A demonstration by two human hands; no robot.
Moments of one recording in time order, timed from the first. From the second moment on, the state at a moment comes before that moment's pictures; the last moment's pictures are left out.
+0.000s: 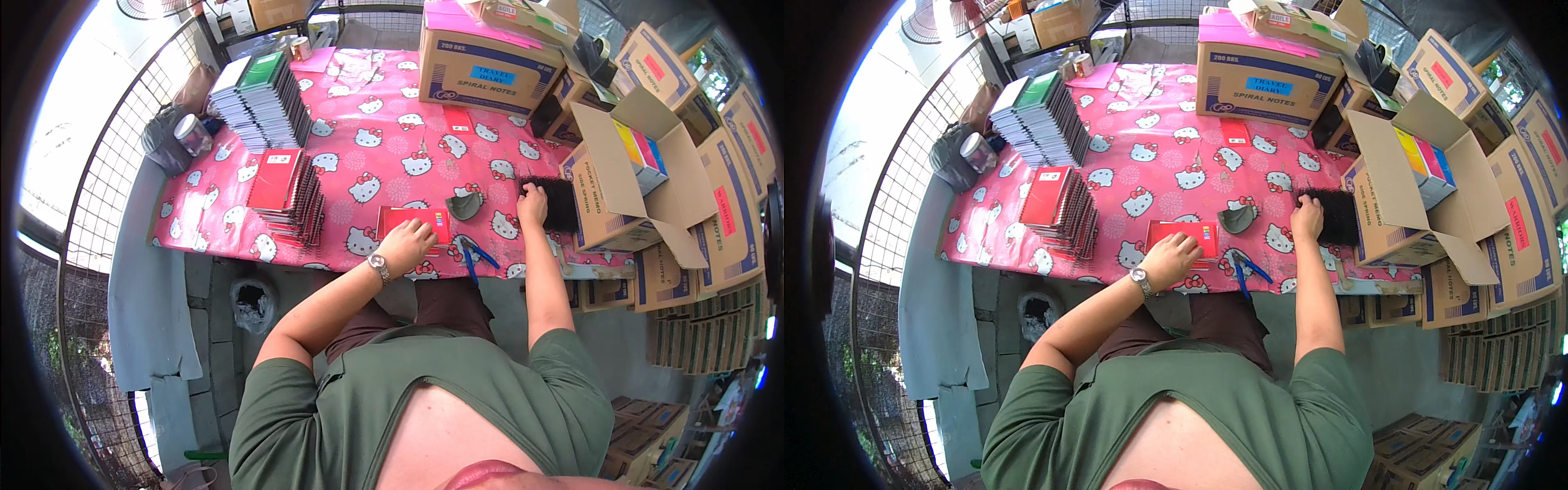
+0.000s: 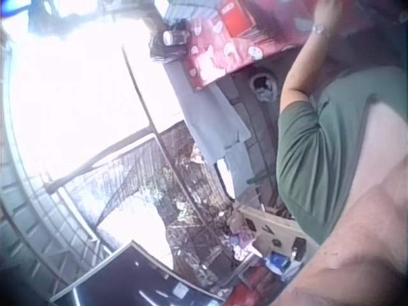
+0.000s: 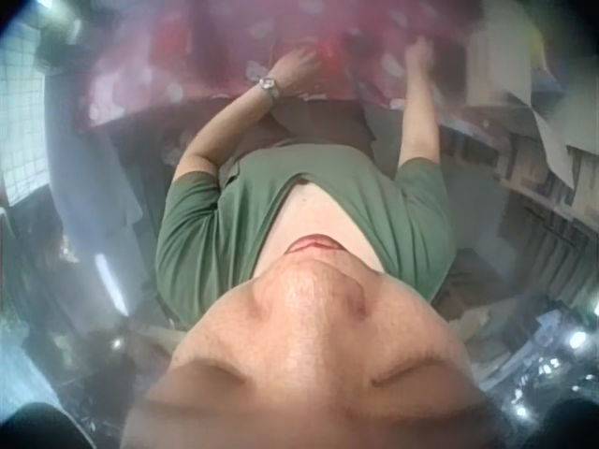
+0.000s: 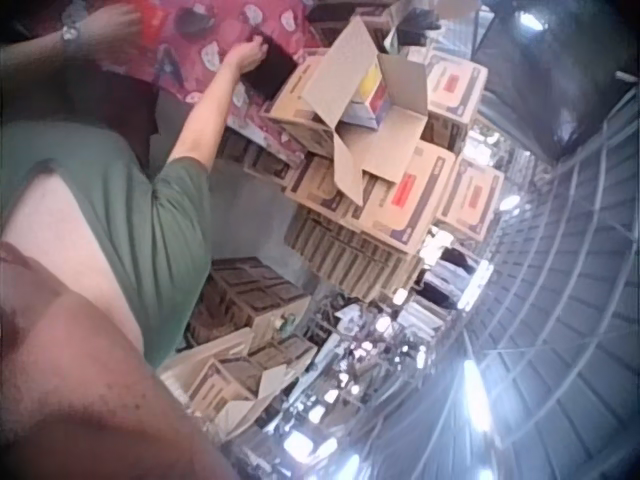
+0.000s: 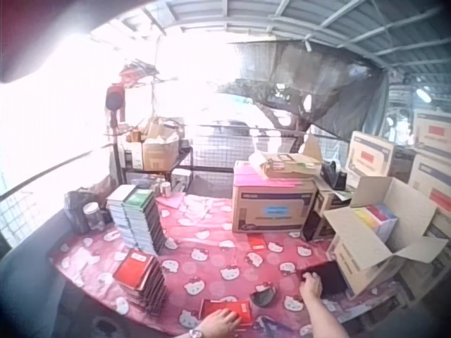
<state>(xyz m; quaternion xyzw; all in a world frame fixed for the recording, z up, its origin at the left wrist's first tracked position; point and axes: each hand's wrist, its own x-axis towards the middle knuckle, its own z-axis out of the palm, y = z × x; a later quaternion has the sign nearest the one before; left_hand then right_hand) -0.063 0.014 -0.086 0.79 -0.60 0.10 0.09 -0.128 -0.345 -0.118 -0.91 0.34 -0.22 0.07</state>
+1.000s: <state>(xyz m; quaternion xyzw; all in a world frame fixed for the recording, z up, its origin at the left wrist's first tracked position) -0.037 -0.003 -0.040 0.81 -0.54 0.10 0.21 -0.165 -0.200 -0.060 -0.84 -0.02 -0.24 0.48</state>
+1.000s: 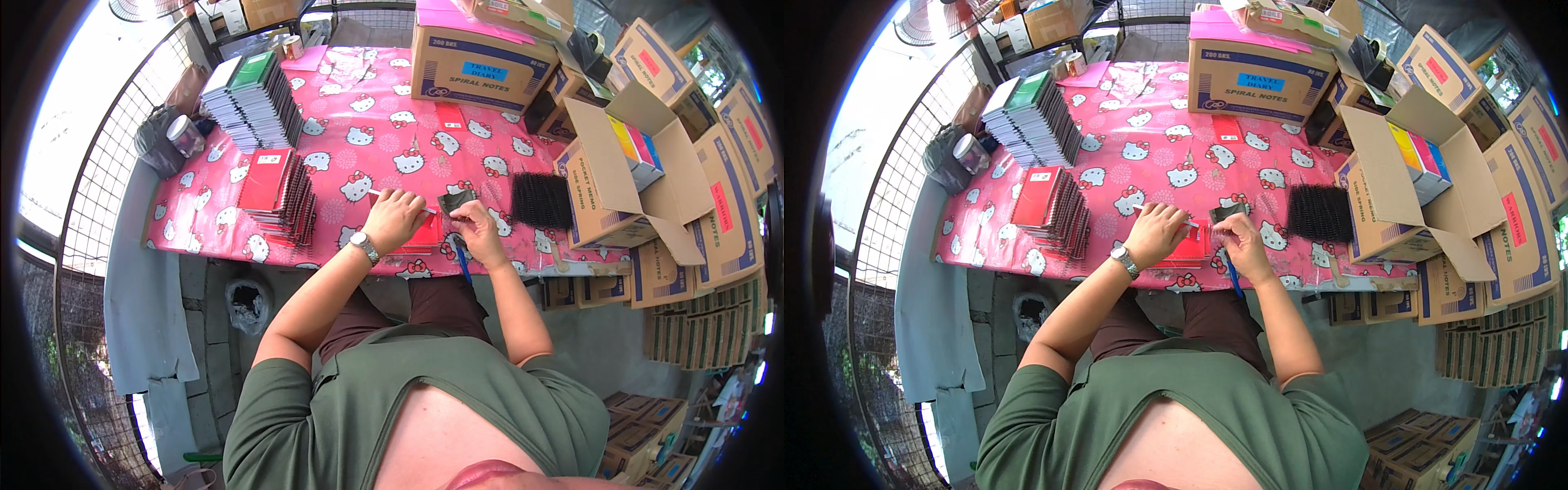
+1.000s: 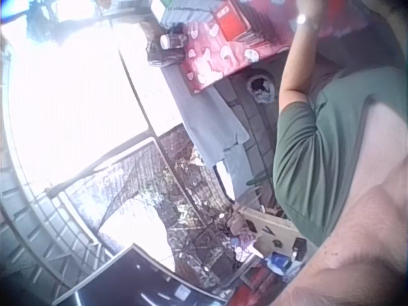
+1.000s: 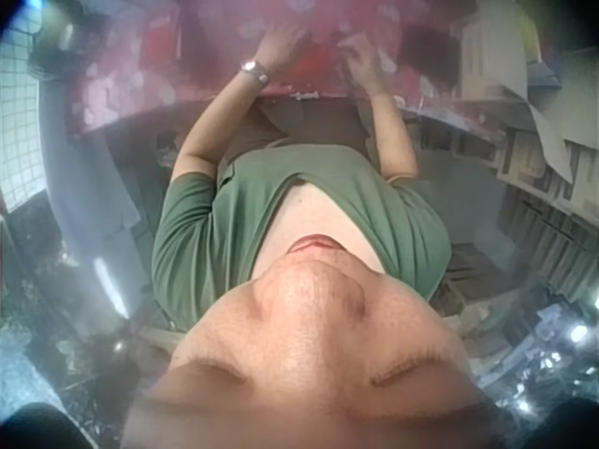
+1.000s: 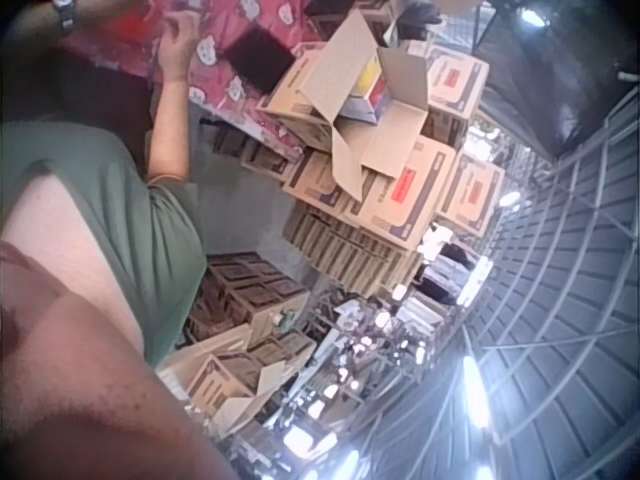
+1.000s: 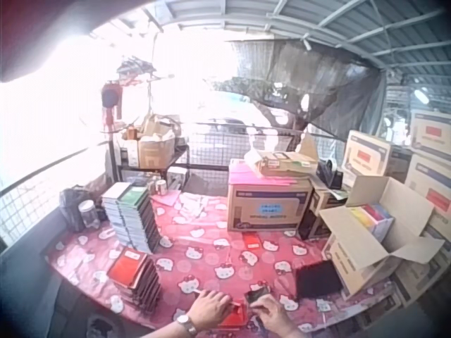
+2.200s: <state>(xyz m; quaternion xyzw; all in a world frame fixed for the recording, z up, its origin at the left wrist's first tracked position) -0.044 0.016 -0.051 0.81 -0.53 0.07 0.23 -0.143 -0.235 -0.031 -0.58 -0.09 0.10 0.81</state>
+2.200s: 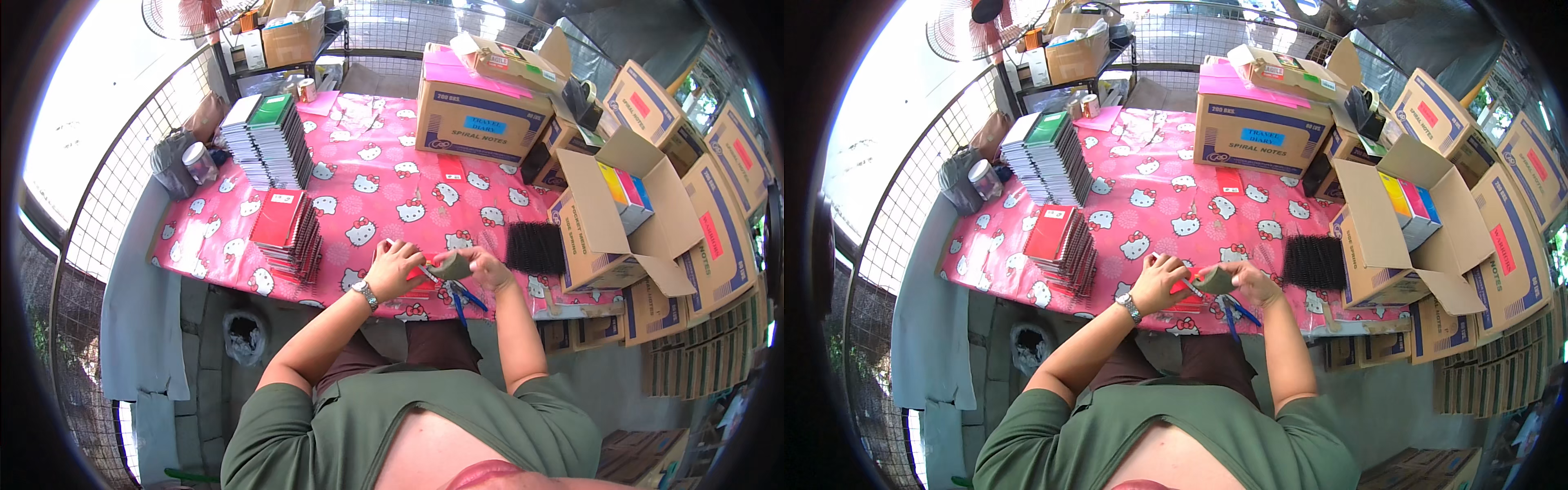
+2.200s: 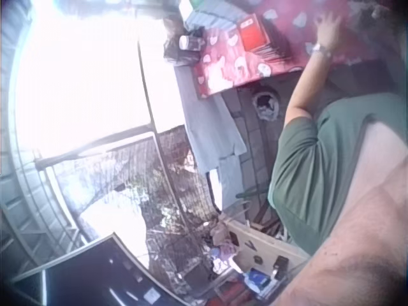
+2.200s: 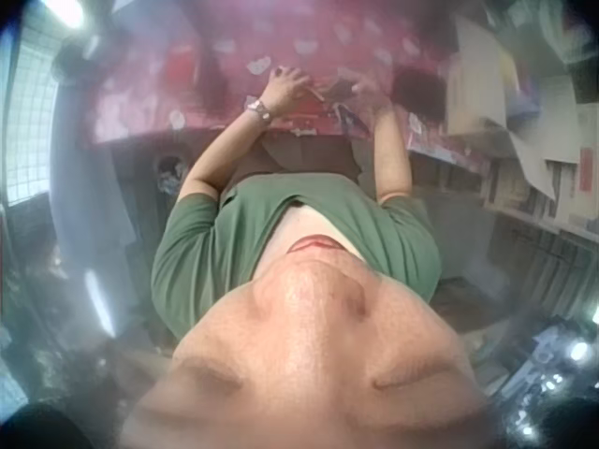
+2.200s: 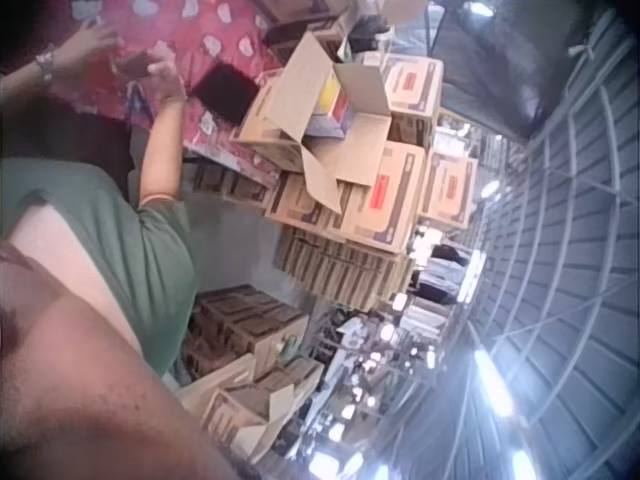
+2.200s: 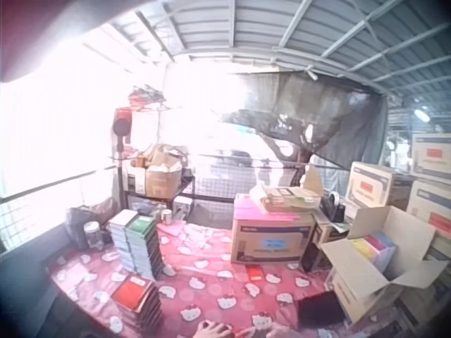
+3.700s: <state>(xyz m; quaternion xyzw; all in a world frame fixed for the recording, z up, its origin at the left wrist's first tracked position) -0.012 0.026 -0.040 0.80 -0.49 0.02 0.36 -0.099 -0.222 -0.033 -0.68 -0.03 0.15 0.71</state>
